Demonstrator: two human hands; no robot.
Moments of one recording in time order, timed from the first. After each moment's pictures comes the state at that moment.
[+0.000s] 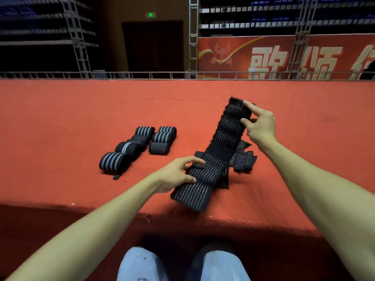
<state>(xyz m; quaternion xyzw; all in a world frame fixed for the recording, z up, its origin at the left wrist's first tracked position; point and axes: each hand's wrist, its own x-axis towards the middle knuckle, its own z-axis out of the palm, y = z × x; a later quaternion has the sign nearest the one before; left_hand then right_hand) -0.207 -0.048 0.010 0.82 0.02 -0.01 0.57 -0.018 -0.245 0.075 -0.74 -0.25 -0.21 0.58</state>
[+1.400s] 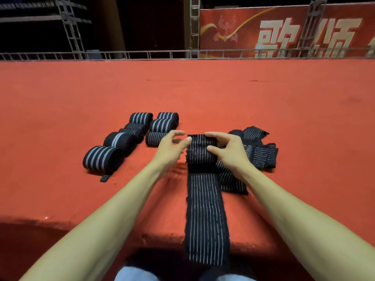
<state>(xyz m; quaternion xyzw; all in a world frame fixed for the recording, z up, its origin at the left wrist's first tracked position) -0.115 0.014 -0.018 0.78 0.14 0.23 0.56 -0.032 -0.146 -0.025 -0.72 -0.32 0.01 0.61</state>
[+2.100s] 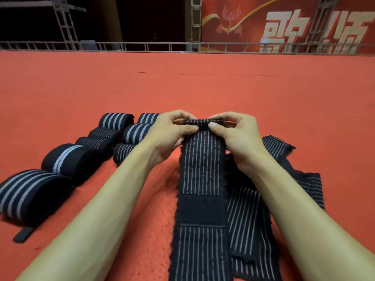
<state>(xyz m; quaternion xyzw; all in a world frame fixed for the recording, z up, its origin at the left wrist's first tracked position) 0.013 0.053 -0.001 0.68 0.05 0.18 0.71 0.069 -0.094 0.000 -0.69 -0.23 0.05 0.69</state>
